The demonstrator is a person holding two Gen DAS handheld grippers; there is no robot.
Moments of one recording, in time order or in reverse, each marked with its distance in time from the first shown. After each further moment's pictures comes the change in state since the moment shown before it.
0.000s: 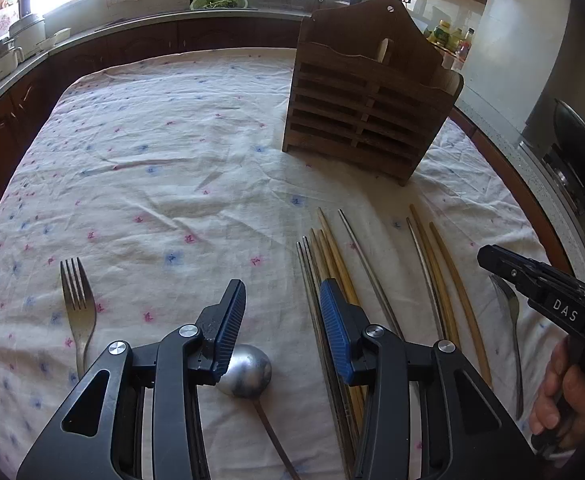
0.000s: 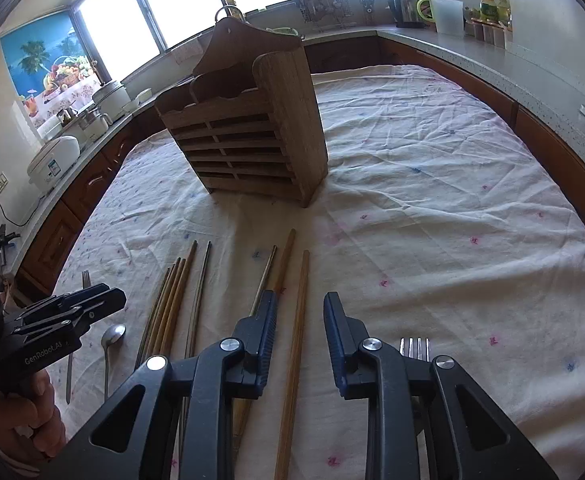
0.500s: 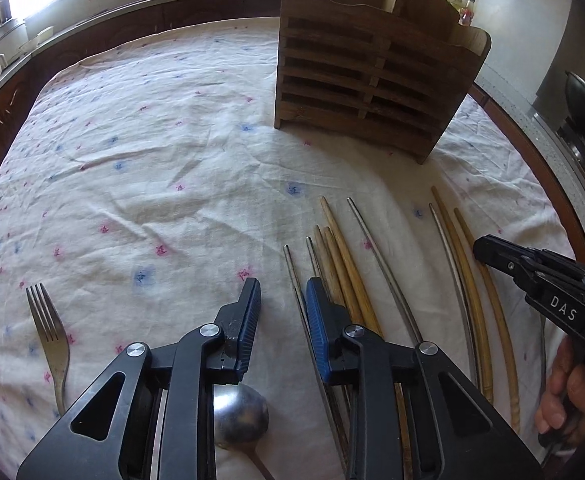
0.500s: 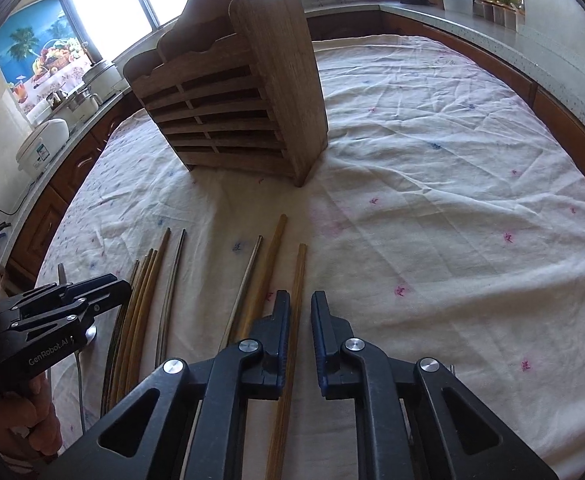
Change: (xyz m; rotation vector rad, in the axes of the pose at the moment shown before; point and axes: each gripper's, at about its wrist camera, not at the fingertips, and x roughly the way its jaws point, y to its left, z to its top) left arm 0.038 -0.010 0.012 0.061 0.089 0.032; right arm 0.041 -0.002 0.008 -0.017 0.088 -0.015
